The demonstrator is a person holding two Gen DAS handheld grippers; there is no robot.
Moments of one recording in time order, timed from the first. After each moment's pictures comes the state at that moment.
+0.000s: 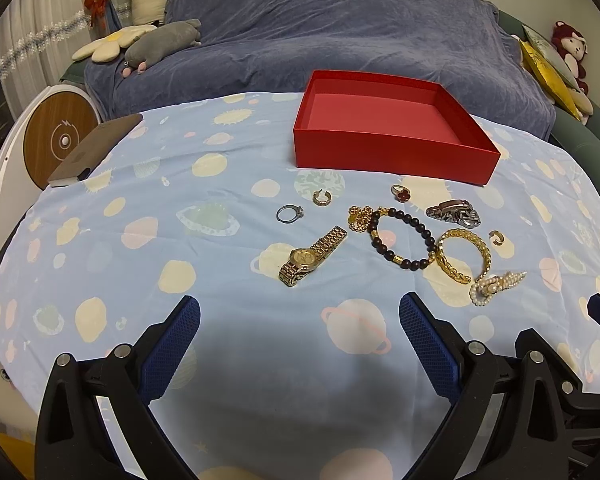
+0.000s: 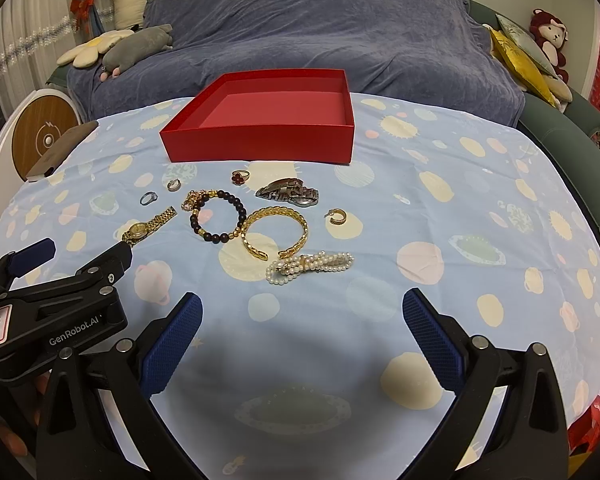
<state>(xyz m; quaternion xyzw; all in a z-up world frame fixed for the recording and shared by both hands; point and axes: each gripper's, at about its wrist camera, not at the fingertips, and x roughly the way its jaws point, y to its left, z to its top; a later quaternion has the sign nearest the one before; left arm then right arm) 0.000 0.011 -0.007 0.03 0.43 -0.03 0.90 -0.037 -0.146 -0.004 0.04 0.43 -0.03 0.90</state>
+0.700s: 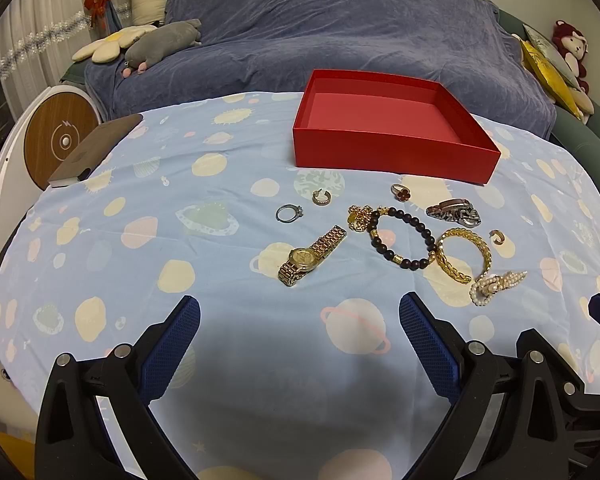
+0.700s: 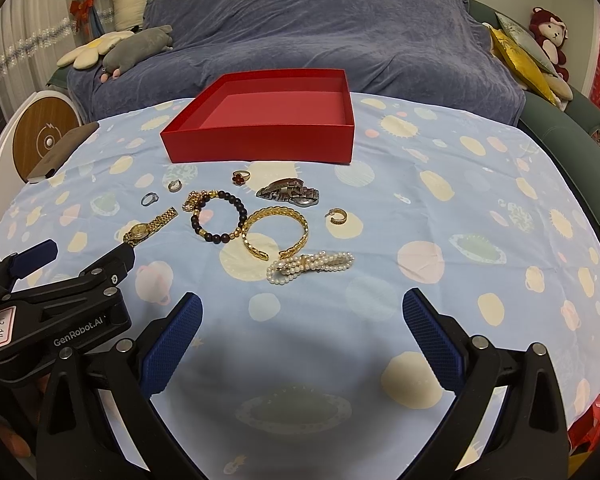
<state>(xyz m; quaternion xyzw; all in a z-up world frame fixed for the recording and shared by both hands) 0.000 0.011 -0.008 0.03 0.43 -0.03 0.90 -0.037 -0.146 -0.005 0.05 0.43 -0.03 0.90</state>
